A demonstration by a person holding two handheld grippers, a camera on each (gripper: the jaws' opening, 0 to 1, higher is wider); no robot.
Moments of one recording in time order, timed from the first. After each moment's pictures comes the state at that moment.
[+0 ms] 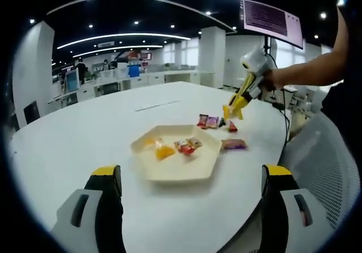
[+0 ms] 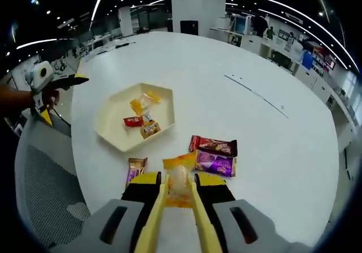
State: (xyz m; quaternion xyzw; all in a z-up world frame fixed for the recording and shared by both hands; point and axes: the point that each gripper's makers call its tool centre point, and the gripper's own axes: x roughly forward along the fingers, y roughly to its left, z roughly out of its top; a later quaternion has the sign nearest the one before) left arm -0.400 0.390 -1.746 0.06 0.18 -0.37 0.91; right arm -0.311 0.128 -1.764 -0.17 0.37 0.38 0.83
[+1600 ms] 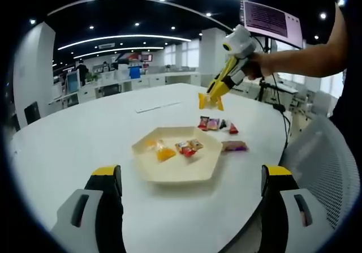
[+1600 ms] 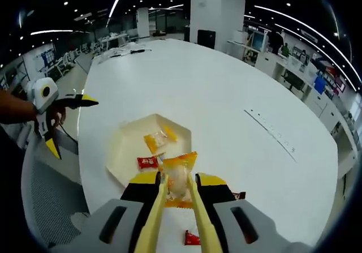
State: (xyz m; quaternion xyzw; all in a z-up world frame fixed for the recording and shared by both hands) left arm -0.398 0.391 -1.744 0.06 0.17 -0.37 0.91; right arm -0.281 0.225 -1.717 -0.20 0.33 0.43 0.82
